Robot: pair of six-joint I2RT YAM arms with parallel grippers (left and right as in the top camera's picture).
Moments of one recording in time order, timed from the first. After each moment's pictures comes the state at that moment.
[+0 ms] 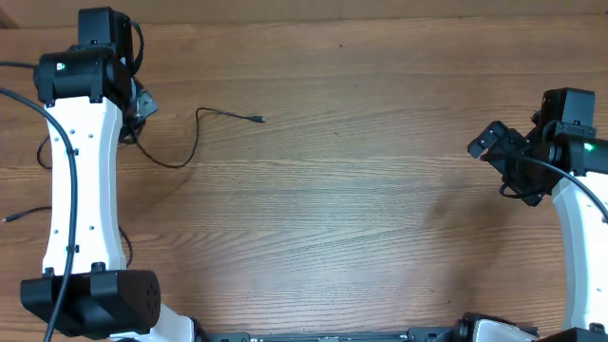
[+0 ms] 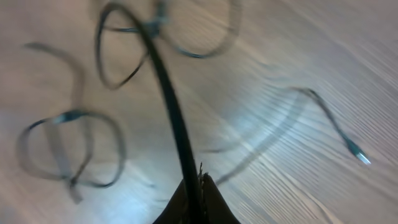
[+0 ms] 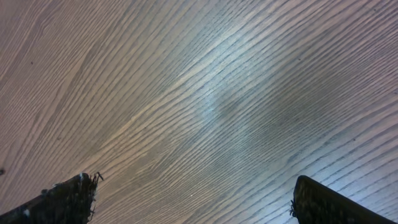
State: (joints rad) left arm 0.08 1.73 1.89 -1.39 -0.29 -0.60; right arm -0.22 1.38 1.23 -1.06 -0.12 0.51
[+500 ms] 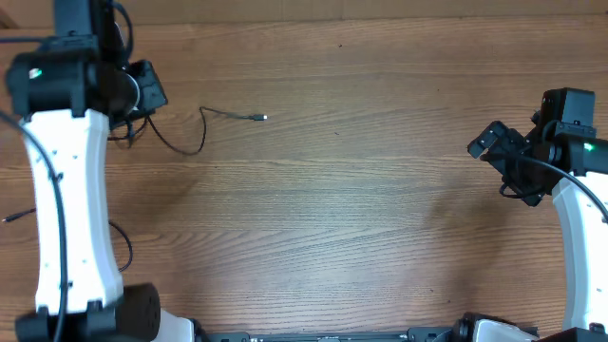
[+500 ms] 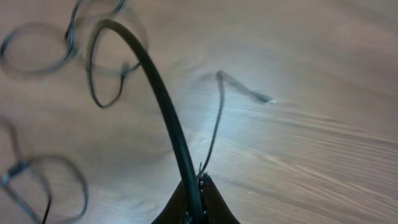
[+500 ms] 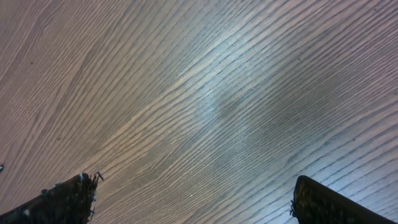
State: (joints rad) left arm 0.07 1.67 2.06 -1.43 0.01 -0.30; right arm -0.22 1.38 1.23 -1.06 -0.12 0.51
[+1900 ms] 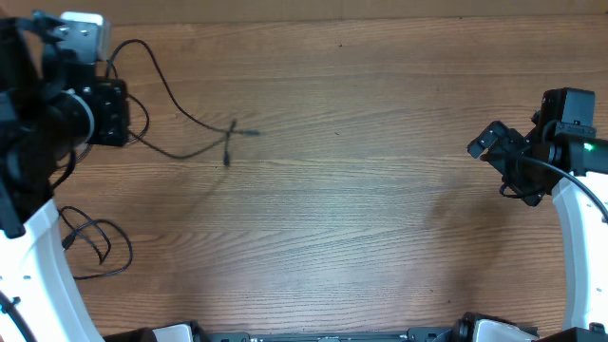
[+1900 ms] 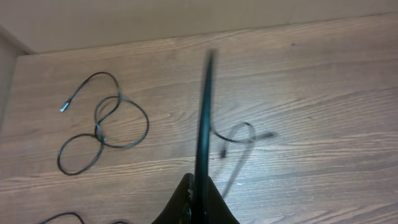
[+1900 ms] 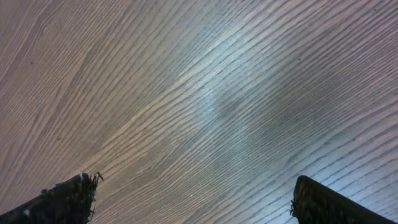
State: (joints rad) left arm 0.17 1.49 2.23 -1.52 0.19 0.19; right arm -0.22 1.38 1.23 -1.06 -0.12 0.51
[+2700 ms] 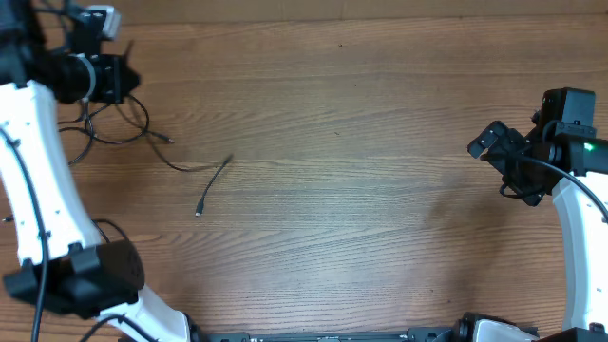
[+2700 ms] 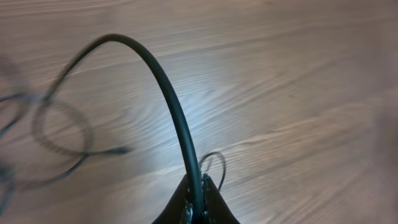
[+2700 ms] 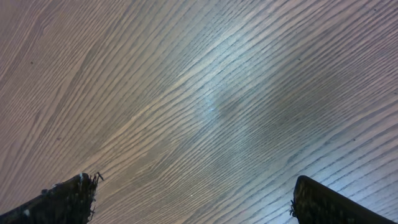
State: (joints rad) left arm 0.29 1.88 2.18 -1.43 0.53 0.40; right arm -0.22 1.38 1.23 -1.06 -0.12 0.51
